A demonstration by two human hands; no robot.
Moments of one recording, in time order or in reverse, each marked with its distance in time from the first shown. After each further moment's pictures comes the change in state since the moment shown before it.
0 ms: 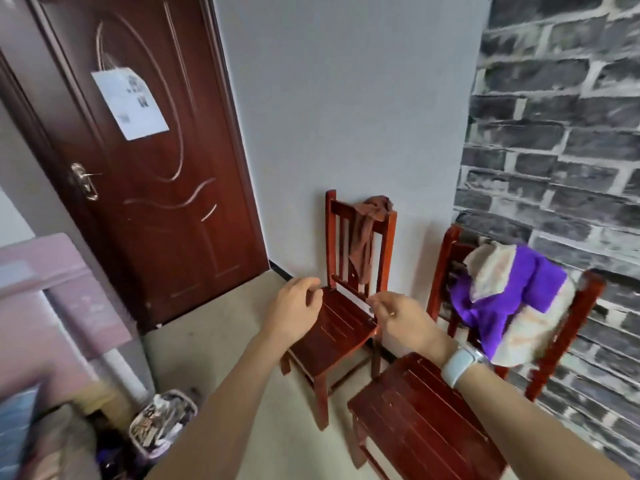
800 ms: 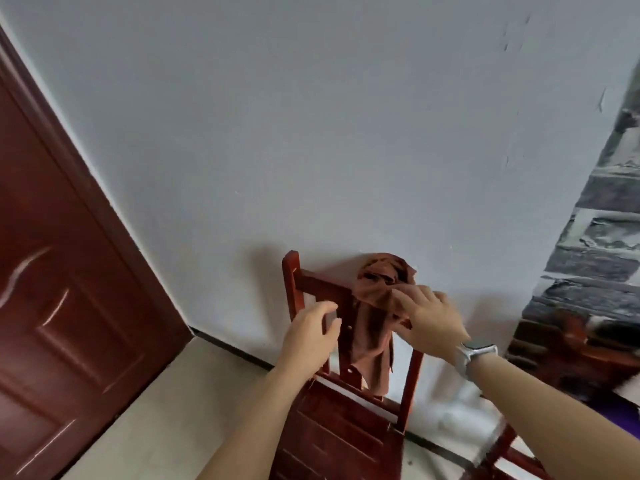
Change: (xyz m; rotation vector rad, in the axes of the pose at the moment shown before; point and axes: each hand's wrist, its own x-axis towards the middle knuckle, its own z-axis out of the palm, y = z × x) left_hand 0.495 -0.156 0.184 -0.235 -0.352 0.233; right_hand 0.480 0.178 0.017 -0.742 0.178 0.286
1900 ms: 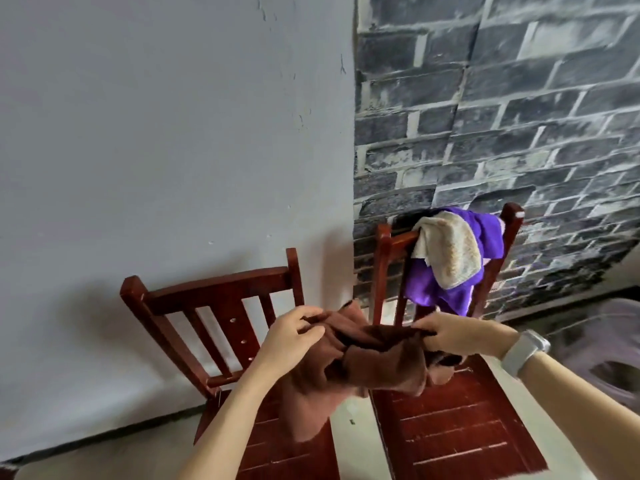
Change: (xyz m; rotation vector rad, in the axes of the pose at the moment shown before) left_hand -0.032 0.053 0.054 -0.375 -0.741 0.195; right_hand -0.223 0.017 -0.063 0.595 -0.433 0.635
